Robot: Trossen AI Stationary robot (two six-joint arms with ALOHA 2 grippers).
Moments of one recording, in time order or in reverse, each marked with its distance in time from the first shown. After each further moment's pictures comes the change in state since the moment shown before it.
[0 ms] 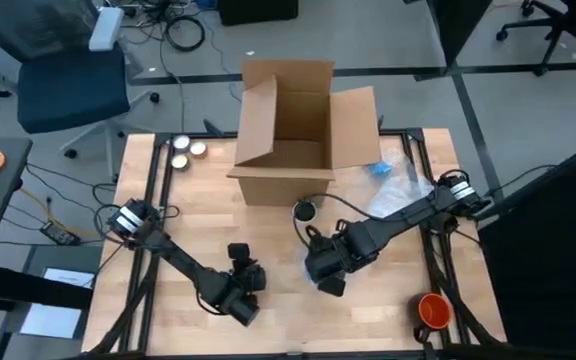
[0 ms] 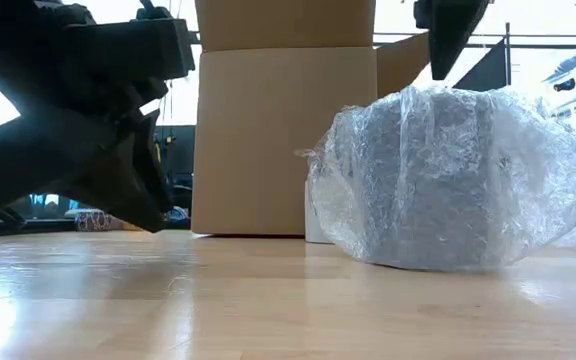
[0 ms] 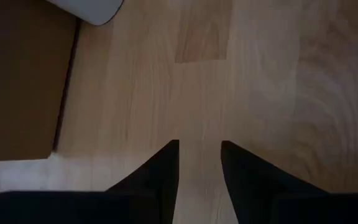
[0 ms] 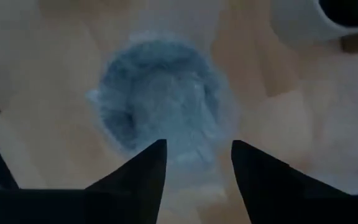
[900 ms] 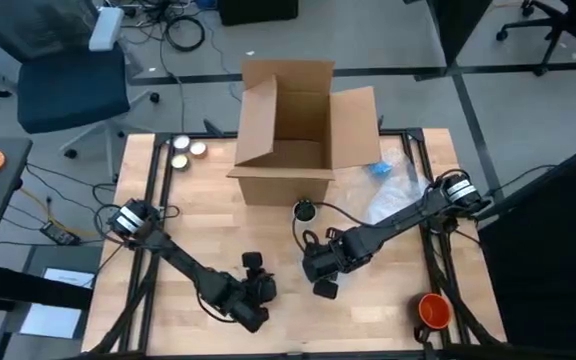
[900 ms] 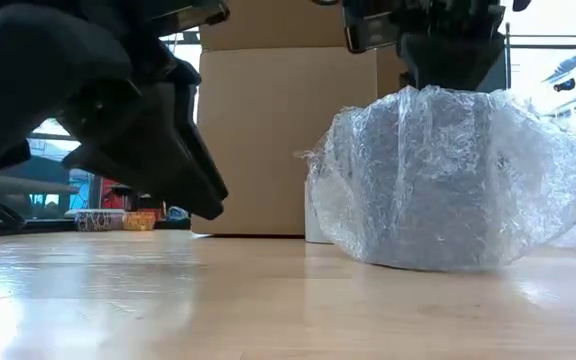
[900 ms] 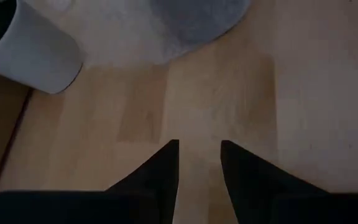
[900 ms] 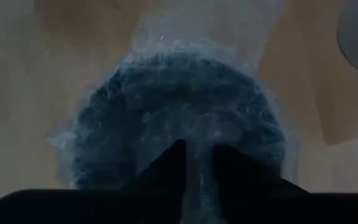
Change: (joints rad) left arm 0.000 0.000 -0.001 0.343 0.030 0.156; right arm -0.025 -0.004 -0.303 0.381 -0.047 -0.078
